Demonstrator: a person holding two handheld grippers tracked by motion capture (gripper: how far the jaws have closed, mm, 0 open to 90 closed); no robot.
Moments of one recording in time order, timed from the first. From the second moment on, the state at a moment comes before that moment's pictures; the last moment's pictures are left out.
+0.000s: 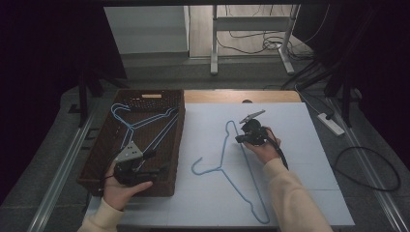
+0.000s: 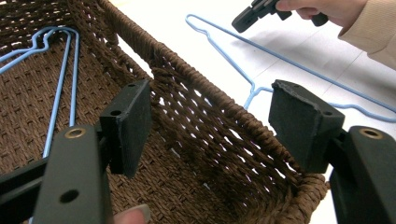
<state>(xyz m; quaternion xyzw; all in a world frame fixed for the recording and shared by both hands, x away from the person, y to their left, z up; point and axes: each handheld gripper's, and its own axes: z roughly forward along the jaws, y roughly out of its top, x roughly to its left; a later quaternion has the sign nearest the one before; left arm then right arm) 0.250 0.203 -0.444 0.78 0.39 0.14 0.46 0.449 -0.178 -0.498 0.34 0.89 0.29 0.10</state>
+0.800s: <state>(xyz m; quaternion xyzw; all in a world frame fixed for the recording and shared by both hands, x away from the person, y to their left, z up) 0.251 0.206 -0.447 0.78 0.40 0.15 0.45 0.443 -0.204 -0.504 0.38 0.88 0.23 0.15</state>
